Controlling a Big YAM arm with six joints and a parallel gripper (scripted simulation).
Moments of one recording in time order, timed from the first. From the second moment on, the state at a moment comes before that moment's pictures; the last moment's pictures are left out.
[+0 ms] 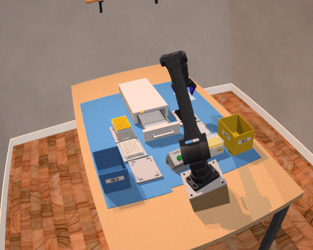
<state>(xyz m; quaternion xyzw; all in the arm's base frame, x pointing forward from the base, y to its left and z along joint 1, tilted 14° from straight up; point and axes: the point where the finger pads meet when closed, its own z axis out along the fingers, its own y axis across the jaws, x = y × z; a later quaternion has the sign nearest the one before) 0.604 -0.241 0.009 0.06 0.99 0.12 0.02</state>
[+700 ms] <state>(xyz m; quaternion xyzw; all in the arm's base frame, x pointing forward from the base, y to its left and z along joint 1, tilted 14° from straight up) 0.606 -0.242 0.011 0.06 0.99 0.12 0.02</state>
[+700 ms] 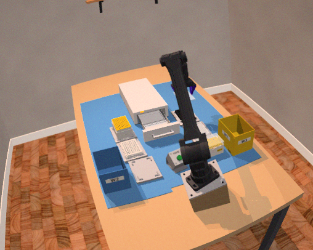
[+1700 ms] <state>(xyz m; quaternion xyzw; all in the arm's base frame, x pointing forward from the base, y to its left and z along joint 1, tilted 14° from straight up) 0.607 -0.241 0.011 0.06 0.99 0.12 0.02</state>
